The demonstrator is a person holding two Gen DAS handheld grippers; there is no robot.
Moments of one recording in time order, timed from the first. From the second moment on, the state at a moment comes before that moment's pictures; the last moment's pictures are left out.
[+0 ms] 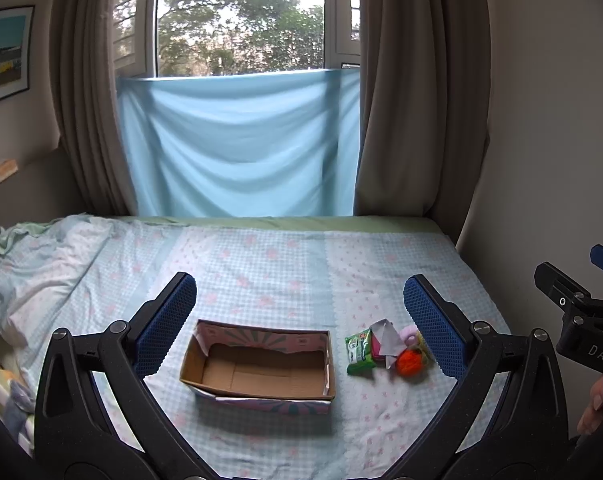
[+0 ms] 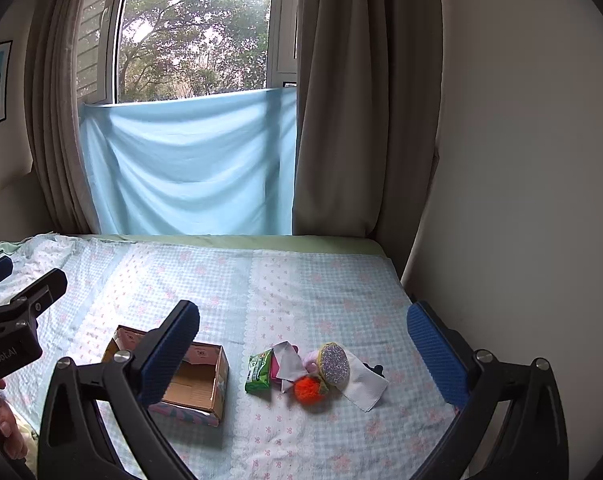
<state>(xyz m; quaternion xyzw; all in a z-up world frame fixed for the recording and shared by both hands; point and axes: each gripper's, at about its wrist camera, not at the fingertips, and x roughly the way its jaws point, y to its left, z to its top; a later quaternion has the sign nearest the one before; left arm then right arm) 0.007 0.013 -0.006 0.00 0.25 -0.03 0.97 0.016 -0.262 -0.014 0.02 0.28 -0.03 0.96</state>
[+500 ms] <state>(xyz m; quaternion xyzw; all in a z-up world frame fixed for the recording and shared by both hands) 0.009 0.009 -0.005 0.01 0.25 -0.03 0.97 0.012 -0.261 -0.015 0.02 0.28 -0.03 0.96</state>
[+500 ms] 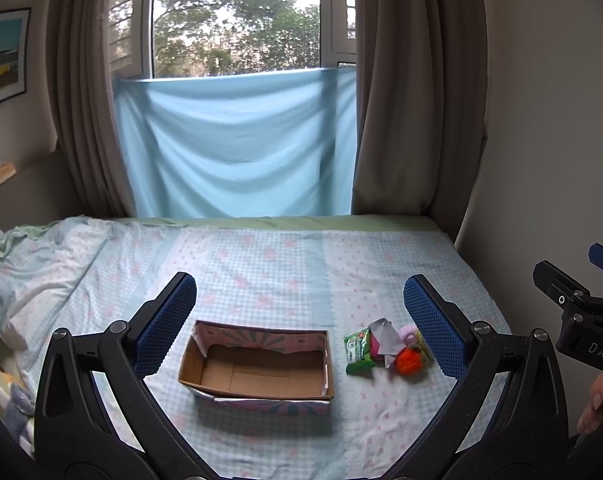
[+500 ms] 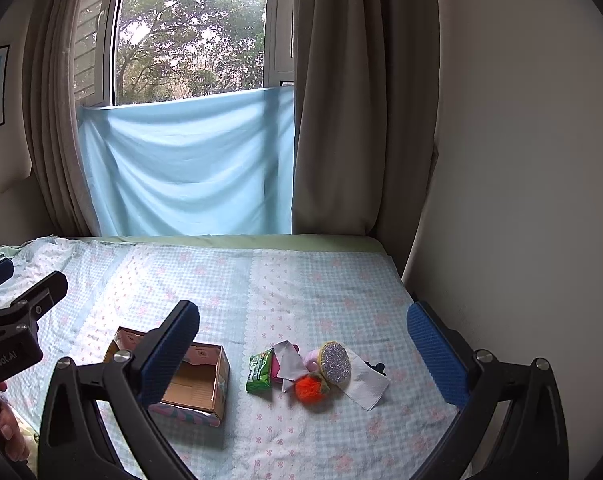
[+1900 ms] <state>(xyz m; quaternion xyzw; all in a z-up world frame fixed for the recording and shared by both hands) 0.012 -0.009 -0.005 0.01 0.26 -0.04 0.97 0.010 -0.266 -0.011 0.01 0.28 -0.02 0.96</state>
